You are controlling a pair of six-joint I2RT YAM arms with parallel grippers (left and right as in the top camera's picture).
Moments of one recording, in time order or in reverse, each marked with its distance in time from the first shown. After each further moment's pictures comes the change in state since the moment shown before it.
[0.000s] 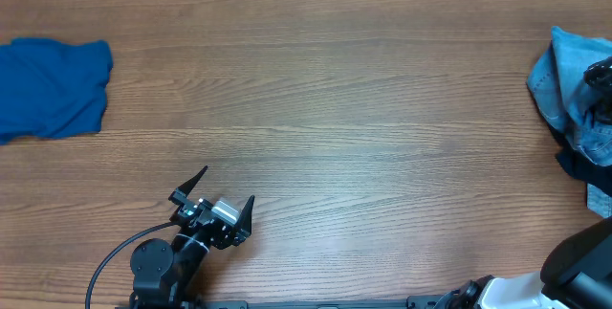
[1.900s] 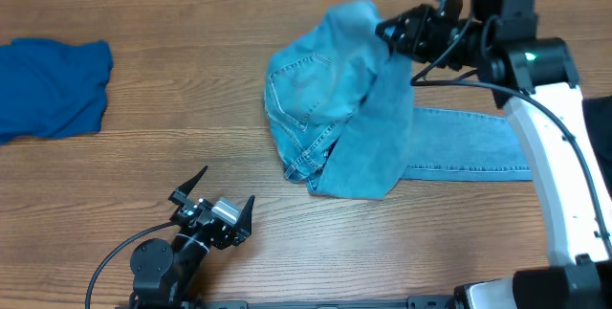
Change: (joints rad) left arm 0.000 0.000 0.000 0.000 0.000 0.000; right arm 0.800 -0.066 0.188 -0.084 -0.409 0.056
